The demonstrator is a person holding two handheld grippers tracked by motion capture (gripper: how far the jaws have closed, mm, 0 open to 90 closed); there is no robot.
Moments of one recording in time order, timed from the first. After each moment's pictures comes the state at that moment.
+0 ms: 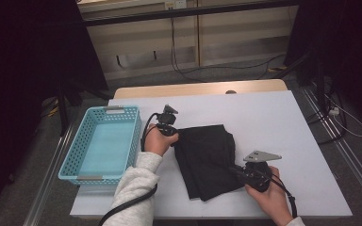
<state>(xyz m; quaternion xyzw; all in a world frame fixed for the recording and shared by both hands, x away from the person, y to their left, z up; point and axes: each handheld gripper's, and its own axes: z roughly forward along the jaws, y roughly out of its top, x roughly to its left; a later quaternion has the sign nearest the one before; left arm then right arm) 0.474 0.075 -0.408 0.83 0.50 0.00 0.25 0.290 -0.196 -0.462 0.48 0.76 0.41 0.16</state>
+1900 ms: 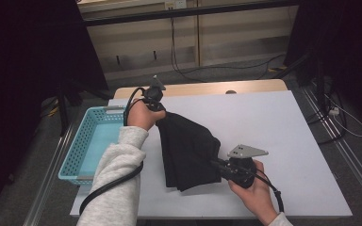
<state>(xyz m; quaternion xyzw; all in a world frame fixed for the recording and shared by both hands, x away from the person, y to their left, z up) 0.493 0.096 -0.319 0.83 0.52 0.03 0.19 0.292 -0.149 -0.424 0.44 0.75 0.47 0.16</state>
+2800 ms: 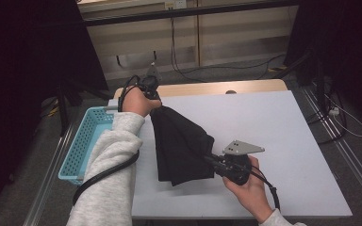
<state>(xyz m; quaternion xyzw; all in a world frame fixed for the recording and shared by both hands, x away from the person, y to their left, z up) 0.503 0.099 -0.282 0.83 0.54 0.04 0.14 0.296 -0.135 -0.408 0.41 0.74 0.50 0.17</state>
